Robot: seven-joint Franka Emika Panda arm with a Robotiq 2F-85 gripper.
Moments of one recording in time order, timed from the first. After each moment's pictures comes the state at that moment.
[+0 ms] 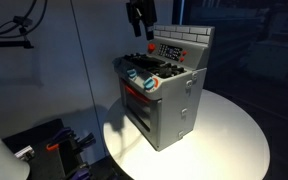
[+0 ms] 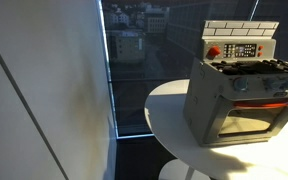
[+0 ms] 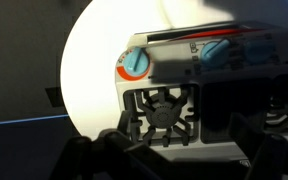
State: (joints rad) arm -0.12 -0.35 -0.03 -2.24 -0.03 2.06 0.13
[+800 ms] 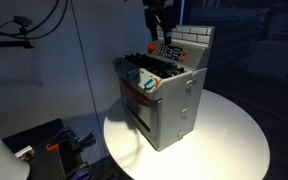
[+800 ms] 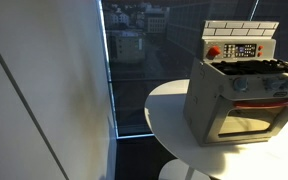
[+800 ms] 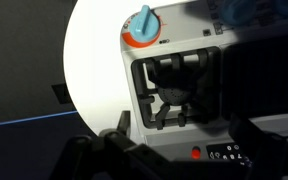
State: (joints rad) arm -0.13 -0.19 -0.05 -2.13 -0.05 2.13 0.16
